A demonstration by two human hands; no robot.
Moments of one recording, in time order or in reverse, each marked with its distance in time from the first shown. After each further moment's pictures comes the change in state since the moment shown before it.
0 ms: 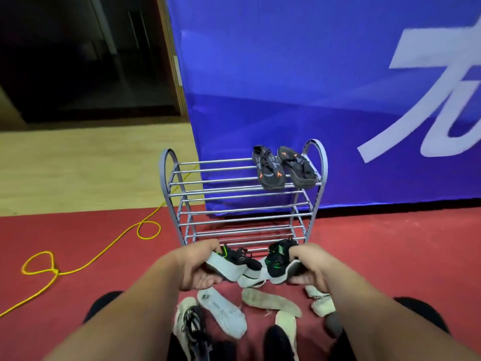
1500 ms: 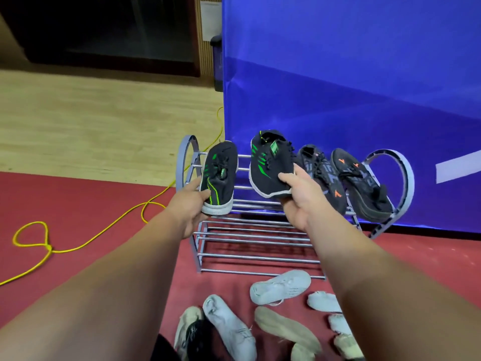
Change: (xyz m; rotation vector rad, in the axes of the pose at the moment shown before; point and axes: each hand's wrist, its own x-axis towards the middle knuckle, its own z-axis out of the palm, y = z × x) left_hand 0.152 0.130 -0.164 -0.450 0.234 0.464; right_hand 0.164 -0.208 0.141 0.402 -0.171 -0.388
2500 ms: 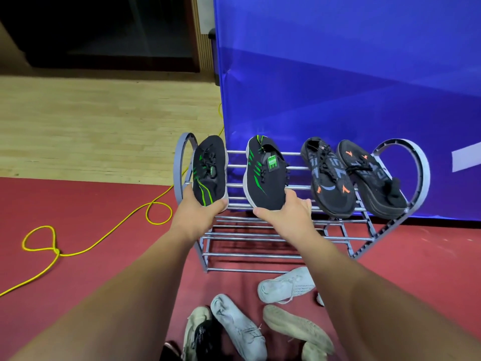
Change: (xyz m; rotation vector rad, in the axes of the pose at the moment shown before) left_hand -0.006 -0.023 0.006 0.466 0.201 0.244; right_hand 0.004 0.067 -0.018 -1.024 0.140 -0.214
